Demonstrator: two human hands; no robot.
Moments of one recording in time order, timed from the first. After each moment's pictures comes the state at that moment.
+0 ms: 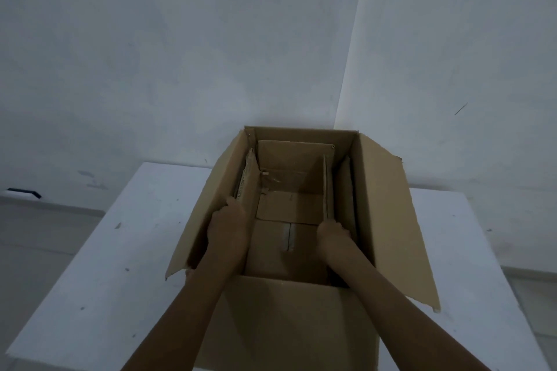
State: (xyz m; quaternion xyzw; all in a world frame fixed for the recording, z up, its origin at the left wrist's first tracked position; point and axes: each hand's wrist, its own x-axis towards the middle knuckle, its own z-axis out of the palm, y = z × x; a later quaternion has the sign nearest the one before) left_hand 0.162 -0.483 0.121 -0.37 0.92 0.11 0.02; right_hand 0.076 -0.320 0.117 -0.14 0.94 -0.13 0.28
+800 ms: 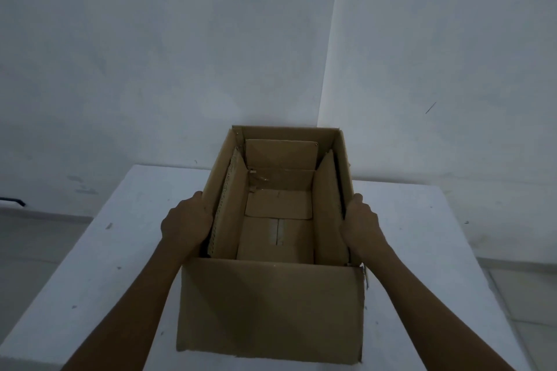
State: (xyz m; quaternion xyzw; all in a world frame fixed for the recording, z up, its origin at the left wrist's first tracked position) left_hand 0.202 -0.528 0.118 -0.35 0.92 0.14 -0.04; right_hand 0.055 -0.245 0.116 -0.10 0.95 -0.26 0.12
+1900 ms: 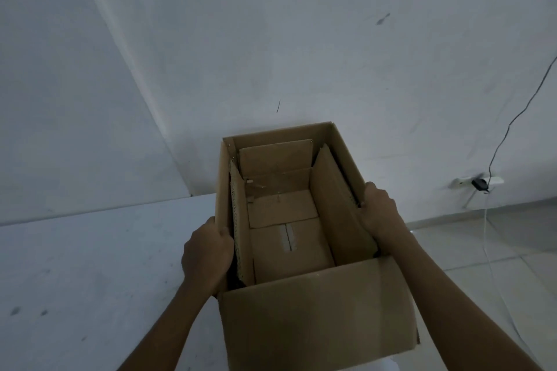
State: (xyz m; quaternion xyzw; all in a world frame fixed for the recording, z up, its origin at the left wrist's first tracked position) left_hand 0.020 -0.191 0.102 -0.29 0.91 0.27 -0.09; right_hand -0.115 0.091 0.111 -0.03 0.97 -0.23 0.03
